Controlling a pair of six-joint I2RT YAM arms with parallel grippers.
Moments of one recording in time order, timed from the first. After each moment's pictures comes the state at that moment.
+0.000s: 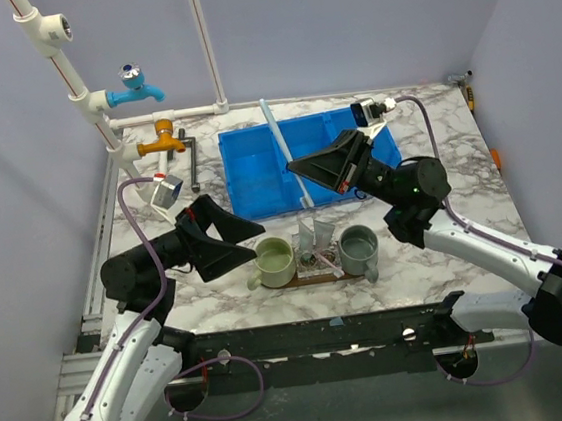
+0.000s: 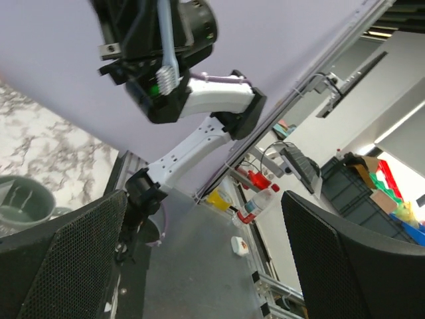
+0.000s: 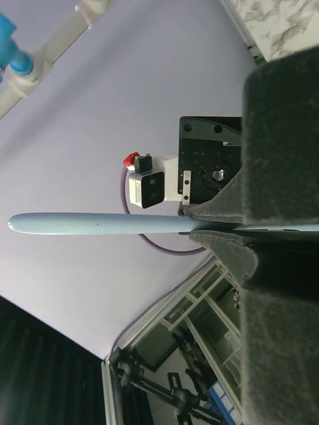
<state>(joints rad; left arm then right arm) -0.33 0.64 0.54 0.76 1.00 -1.33 0.72 1.19 0.89 0.91 -0.46 1.24</state>
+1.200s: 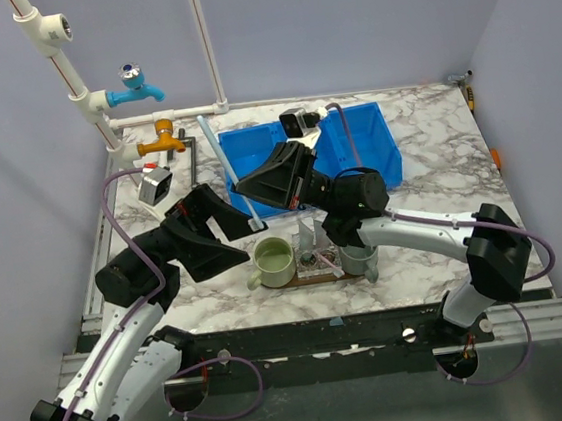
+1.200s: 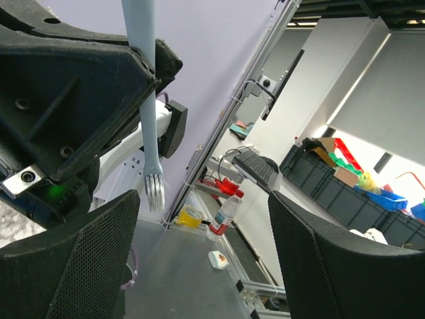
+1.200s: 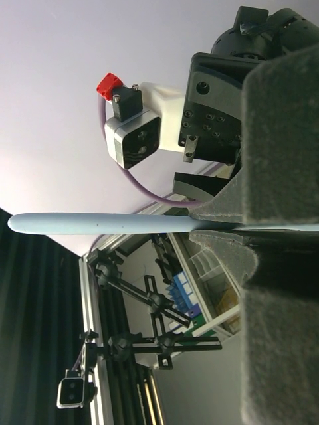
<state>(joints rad) -0.42 0.77 0.63 1.18 0.93 -1.54 1.00 1.59 1.15 1.37 -0.41 1.44</state>
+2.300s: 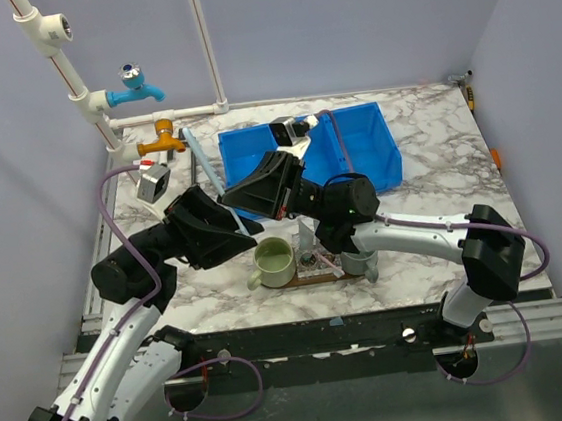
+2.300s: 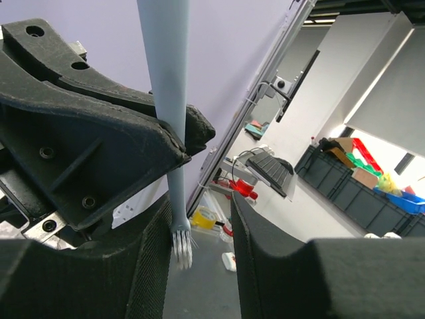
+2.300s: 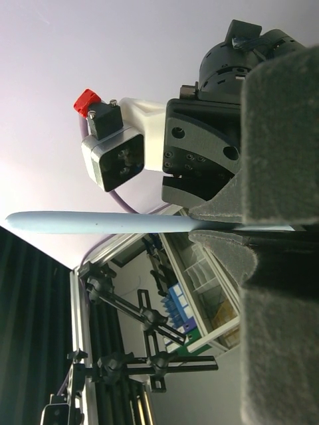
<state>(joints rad) -0.43 0.75 0.68 1.06 0.93 -1.45 1.06 1.63 1.18 1.34 -0.38 1.35</state>
